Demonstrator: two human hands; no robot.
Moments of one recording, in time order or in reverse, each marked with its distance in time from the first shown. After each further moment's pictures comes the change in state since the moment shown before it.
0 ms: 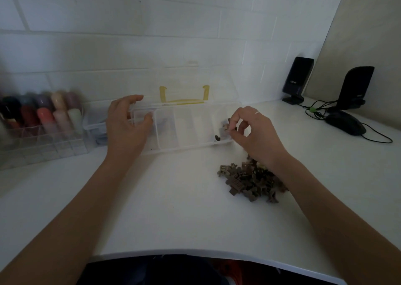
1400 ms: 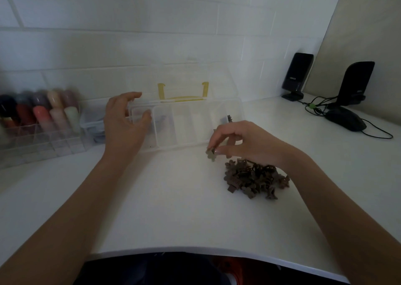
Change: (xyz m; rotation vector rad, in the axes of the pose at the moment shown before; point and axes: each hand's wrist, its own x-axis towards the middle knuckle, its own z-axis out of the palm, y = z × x) left_hand 0.002 -0.002 0.001 -0.011 -0.021 0.017; right_hand -0.001 -0.016 -0.010 0.198 -0.553 0.050
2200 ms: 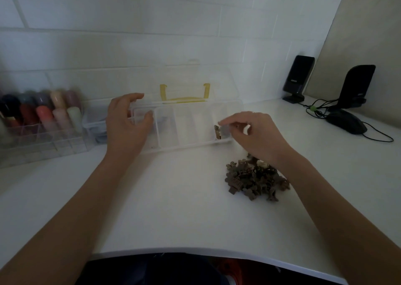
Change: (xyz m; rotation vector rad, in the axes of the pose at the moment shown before) left_hand 0.000 0.000 -0.001 0.004 0.002 0.002; right_hand 0.002 0.006 0.001 -0.198 0.470 0.016
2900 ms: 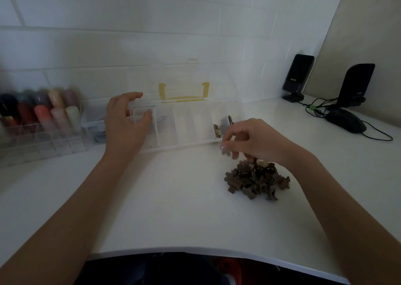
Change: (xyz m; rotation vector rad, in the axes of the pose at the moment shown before) left_hand 0.000 0.000 0.000 0.016 -0.004 -0.005; right_hand -0.002 -0.008 -0.014 0.063 -0.389 0.159
